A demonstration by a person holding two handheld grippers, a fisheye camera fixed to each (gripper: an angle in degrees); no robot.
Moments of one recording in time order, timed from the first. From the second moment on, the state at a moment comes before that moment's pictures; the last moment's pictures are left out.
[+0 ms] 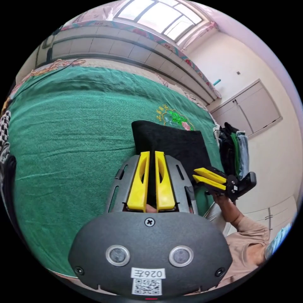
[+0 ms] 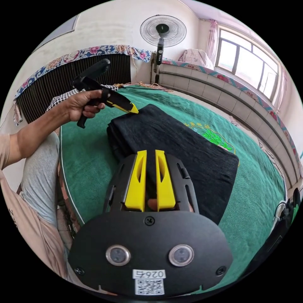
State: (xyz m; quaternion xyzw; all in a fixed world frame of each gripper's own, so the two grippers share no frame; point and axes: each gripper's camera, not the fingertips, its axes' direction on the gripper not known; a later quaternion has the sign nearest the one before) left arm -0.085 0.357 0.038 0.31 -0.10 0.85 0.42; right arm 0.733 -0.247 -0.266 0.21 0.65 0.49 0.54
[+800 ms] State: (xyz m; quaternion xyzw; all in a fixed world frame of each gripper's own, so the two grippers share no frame) left arm -0.181 0.340 0.158 0.04 -0.15 0.97 0.20; right arm 0.753 -0.294 -0.323 0.15 0.66 0.47 0.56
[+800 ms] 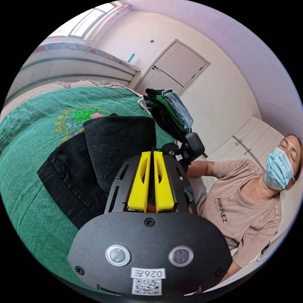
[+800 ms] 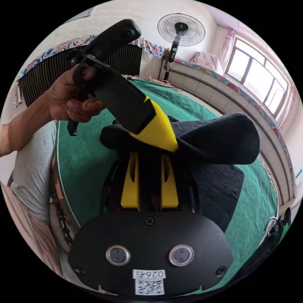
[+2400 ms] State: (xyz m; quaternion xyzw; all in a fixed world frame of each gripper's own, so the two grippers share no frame) left arm -0.136 0.281 0.082 0.32 -0.16 0.84 0.40; right arm 0.642 -0.372 -0.406 0.30 0.62 0.57 0.45
